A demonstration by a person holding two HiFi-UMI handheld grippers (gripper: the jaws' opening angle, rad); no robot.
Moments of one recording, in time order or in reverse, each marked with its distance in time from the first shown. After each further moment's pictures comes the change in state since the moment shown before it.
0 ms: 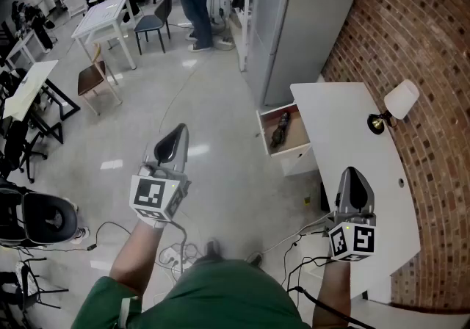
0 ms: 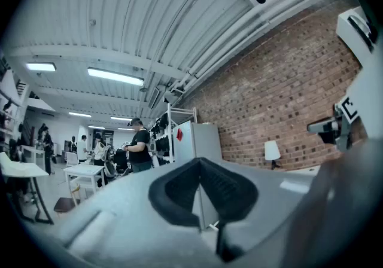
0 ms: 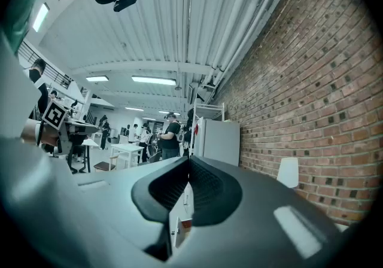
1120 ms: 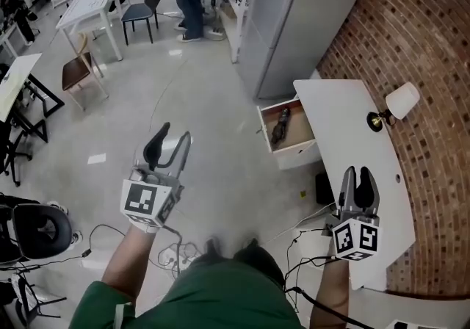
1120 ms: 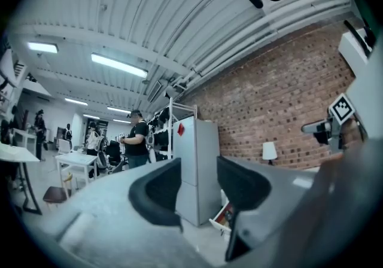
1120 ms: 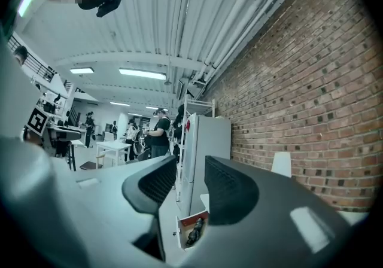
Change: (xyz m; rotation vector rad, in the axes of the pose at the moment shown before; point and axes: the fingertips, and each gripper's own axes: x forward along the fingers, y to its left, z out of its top) left arm -0.013 0.104 -0.049 -0.087 0.016 -0.062; right arm 0.043 0.067 -0.003 0.043 0.046 -0.156
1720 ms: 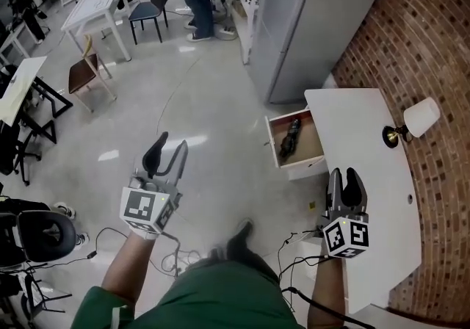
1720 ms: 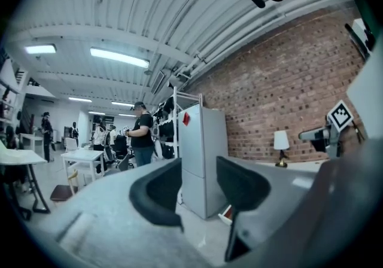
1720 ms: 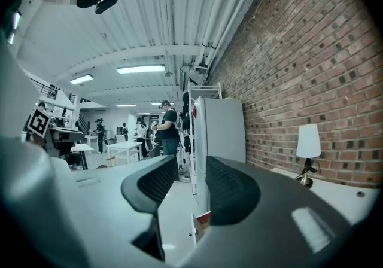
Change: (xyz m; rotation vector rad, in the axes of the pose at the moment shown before) left arm 0.095 0.023 -0.039 0.008 0.090 0.055; right arm 0.133 -0.015 -0.073 0.116 0.103 0.113
